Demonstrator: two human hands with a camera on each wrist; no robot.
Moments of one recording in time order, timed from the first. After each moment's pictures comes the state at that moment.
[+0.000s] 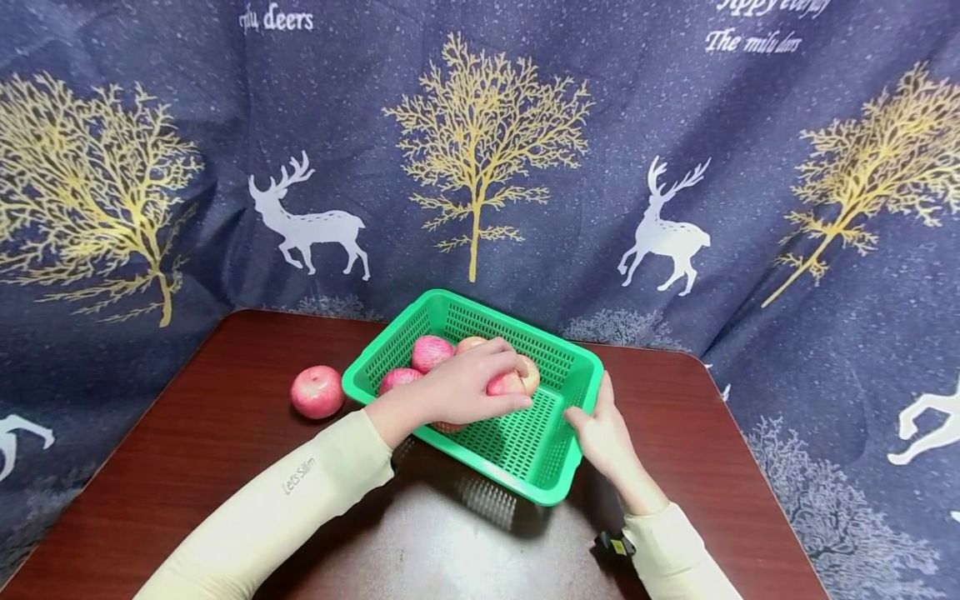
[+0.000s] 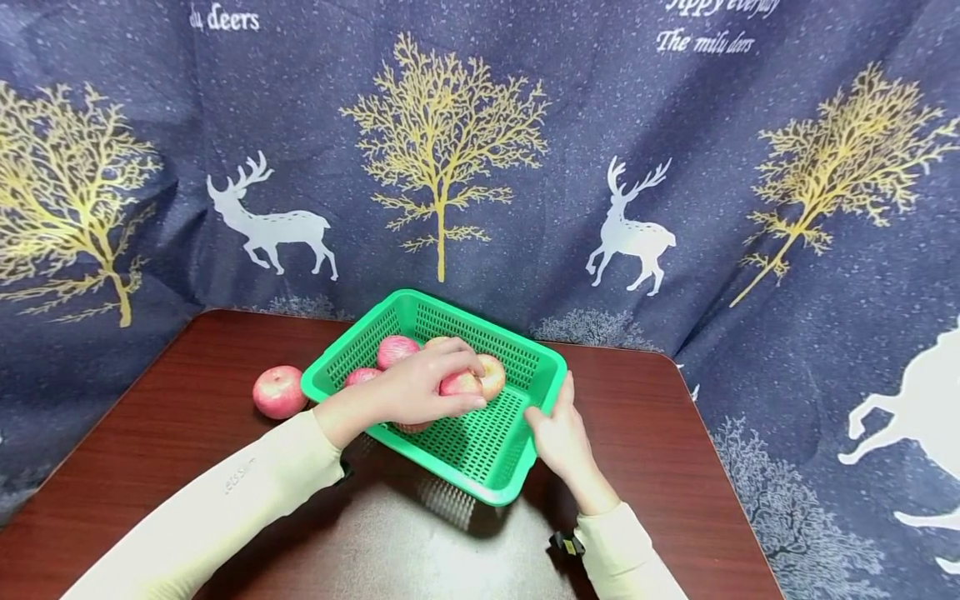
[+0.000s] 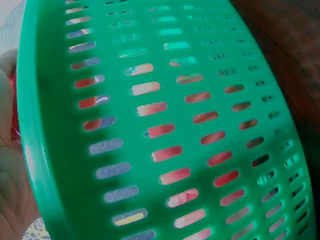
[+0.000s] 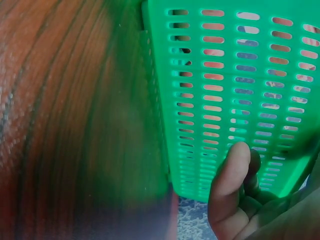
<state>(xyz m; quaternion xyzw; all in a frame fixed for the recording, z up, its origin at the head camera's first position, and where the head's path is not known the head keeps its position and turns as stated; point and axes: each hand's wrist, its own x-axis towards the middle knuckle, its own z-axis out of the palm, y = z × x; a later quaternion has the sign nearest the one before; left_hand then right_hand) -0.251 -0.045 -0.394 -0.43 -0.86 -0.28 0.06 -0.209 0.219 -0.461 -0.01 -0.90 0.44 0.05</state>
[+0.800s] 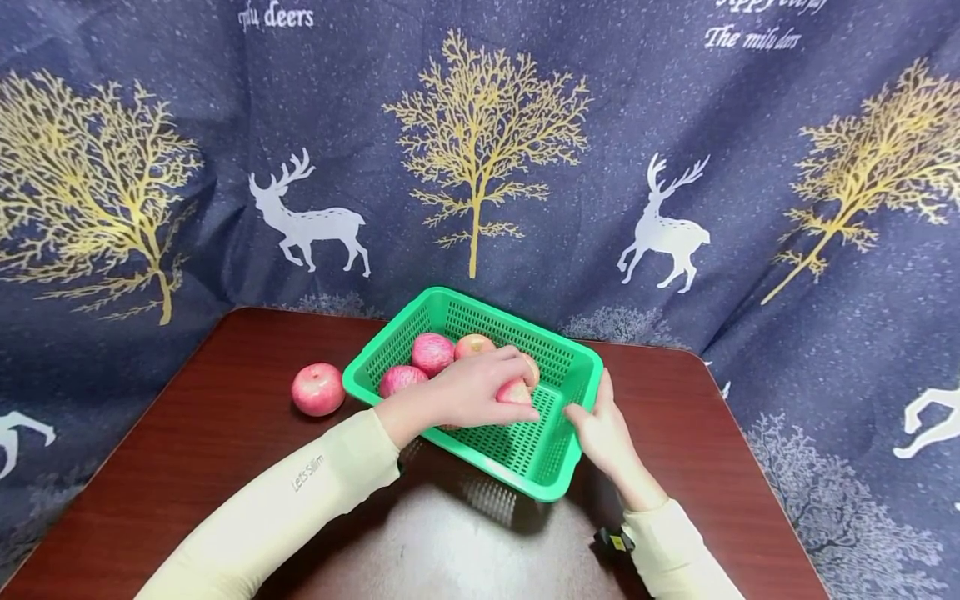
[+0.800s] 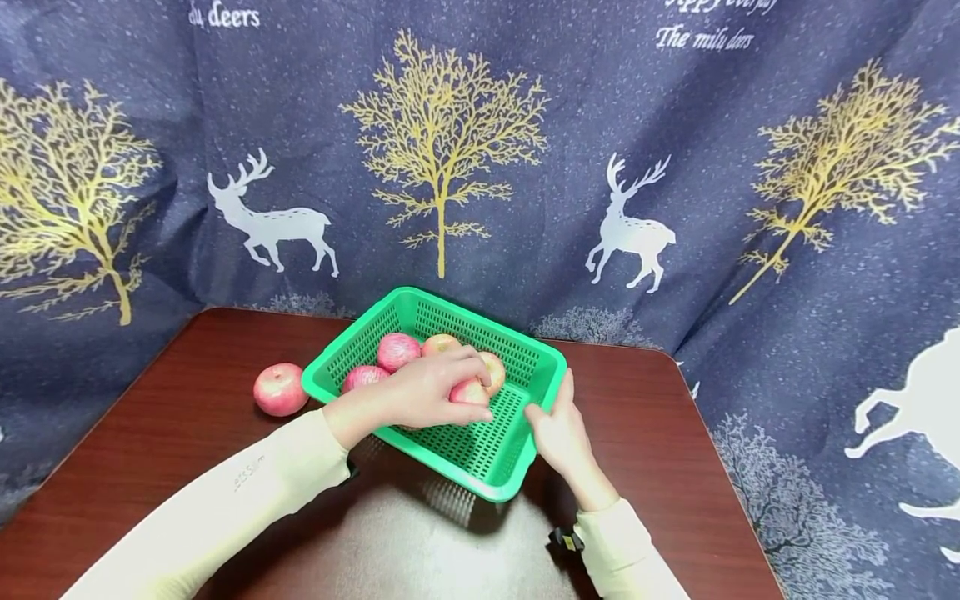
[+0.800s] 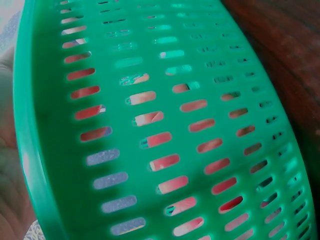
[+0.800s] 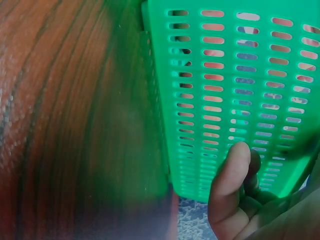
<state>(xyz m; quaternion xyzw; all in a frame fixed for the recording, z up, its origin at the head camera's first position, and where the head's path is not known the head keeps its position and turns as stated) -0.245 -0.034 -0.396 -0.45 -0.85 -0.27 0.03 -0.207 0.219 -0.463 0.00 -0.90 0.44 0.06</state>
